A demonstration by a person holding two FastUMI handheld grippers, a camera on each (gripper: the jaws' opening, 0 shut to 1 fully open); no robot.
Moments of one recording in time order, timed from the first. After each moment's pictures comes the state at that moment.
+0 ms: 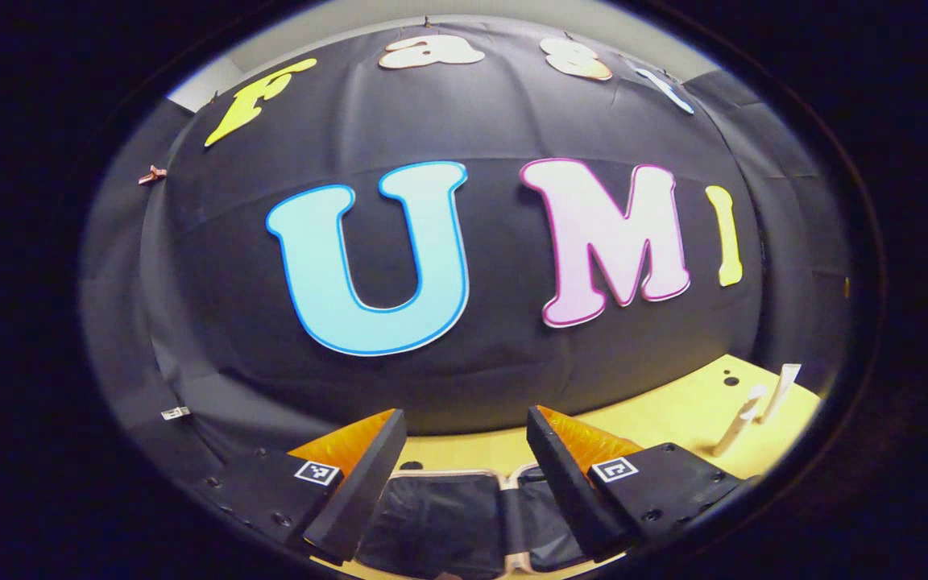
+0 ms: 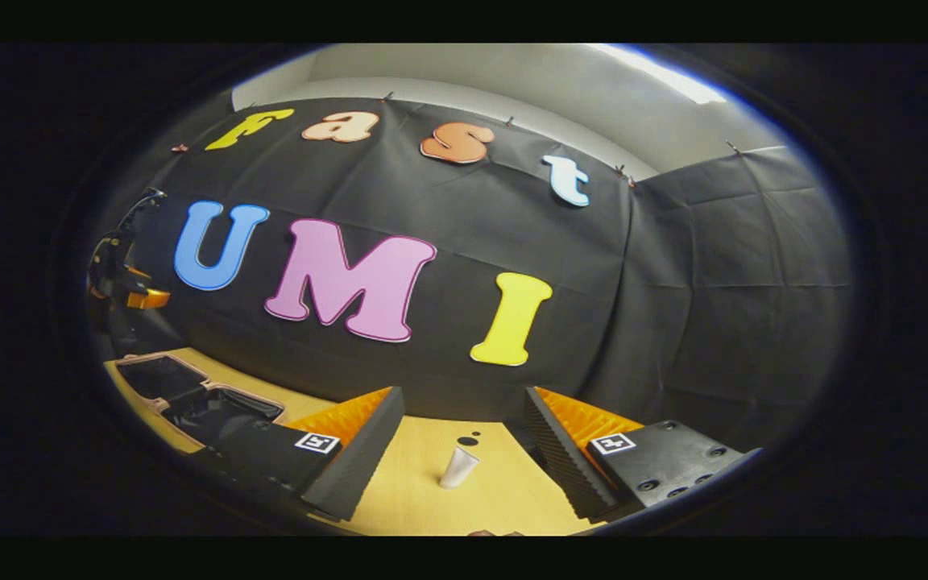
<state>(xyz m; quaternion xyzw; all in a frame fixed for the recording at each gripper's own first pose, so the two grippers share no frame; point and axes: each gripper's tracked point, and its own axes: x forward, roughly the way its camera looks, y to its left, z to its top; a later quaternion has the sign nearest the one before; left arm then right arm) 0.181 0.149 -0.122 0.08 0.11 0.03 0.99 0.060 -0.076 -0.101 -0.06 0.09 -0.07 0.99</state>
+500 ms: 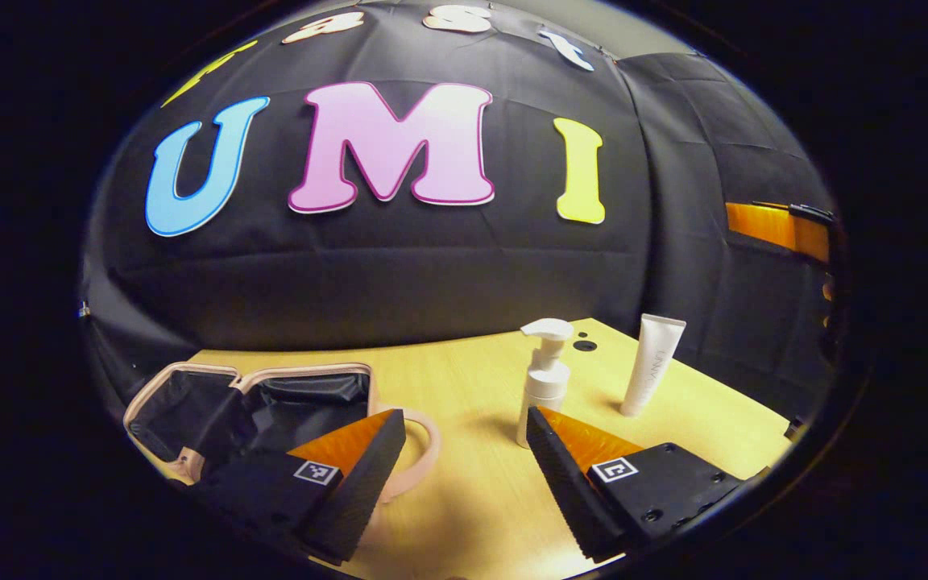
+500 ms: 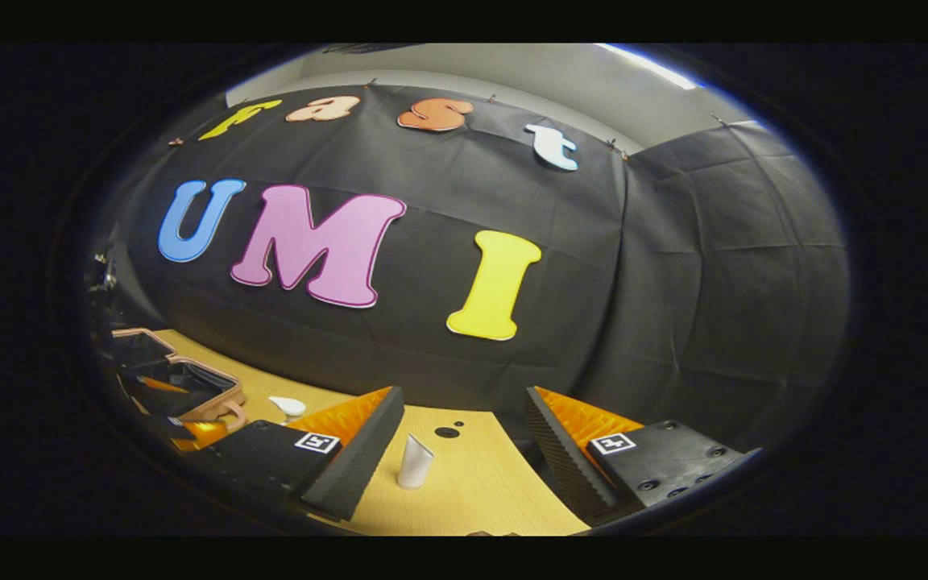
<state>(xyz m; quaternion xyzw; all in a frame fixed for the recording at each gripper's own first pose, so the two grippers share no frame) 0.155 -0.159 -0.336 0.02 0.20 -0.10 0.97 0.099 -0.153 -0.199 -0.05 0.10 -0.06 0.99</state>
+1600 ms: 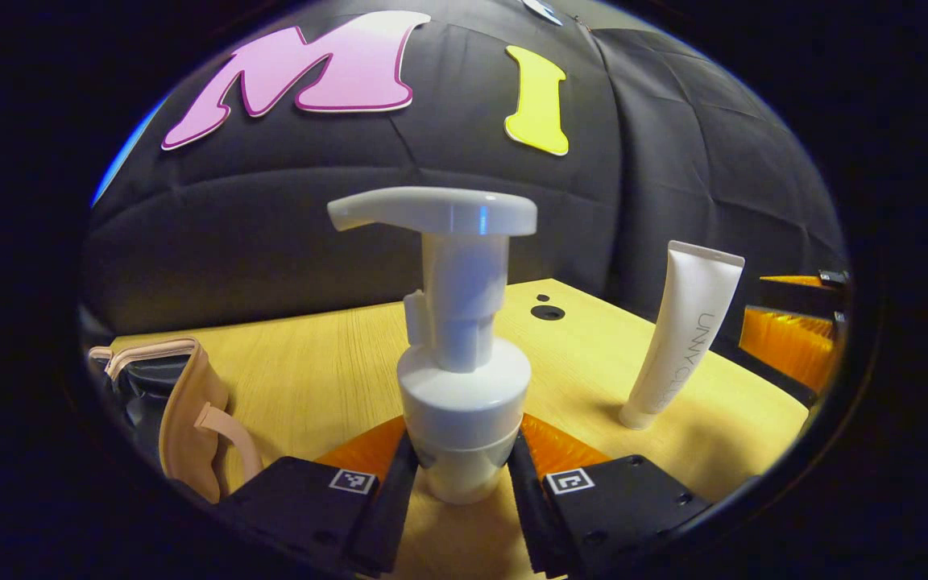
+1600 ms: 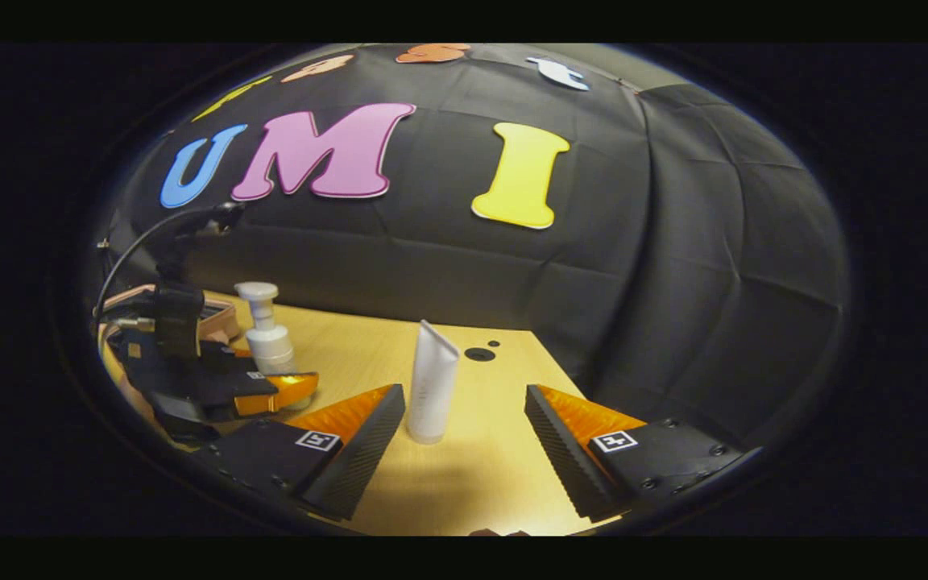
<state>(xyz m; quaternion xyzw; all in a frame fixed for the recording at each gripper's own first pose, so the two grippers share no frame) 0.257 -0.239 -0.433 0.02 0.24 -0.18 0.95 0.093 -0.131 -0.383 -0.02 0.25 -0.02 0.97</state>
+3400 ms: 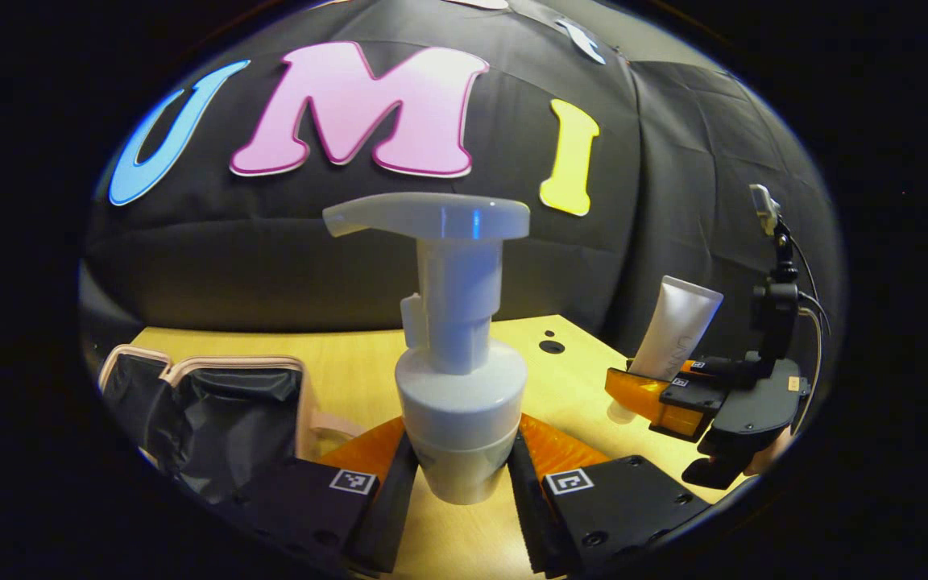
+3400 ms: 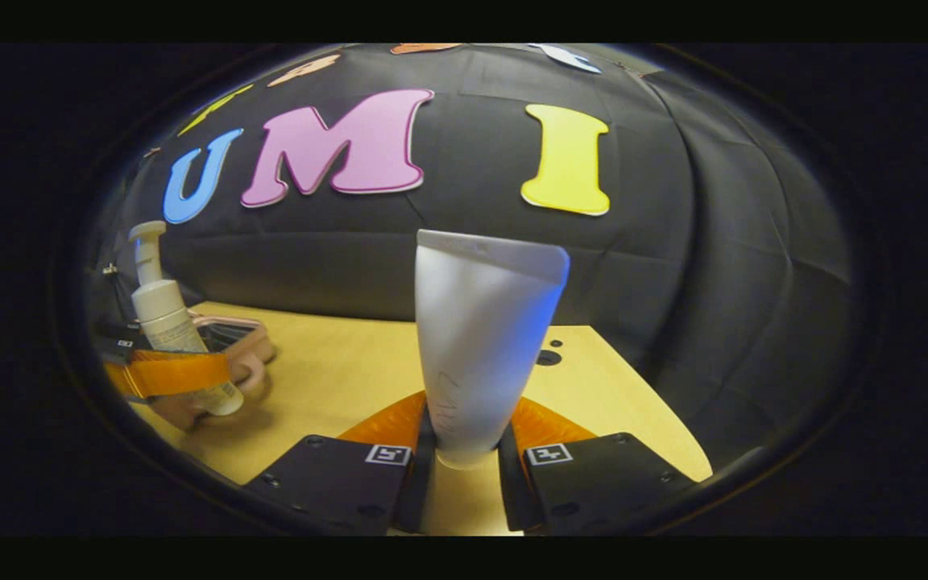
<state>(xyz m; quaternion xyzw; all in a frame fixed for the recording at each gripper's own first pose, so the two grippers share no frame) 0.190 -0.140 -0.310 -0.03 0.24 -0.14 0.96 0.136 -0.054 -0.371 0.05 0.27 0.04 0.96</state>
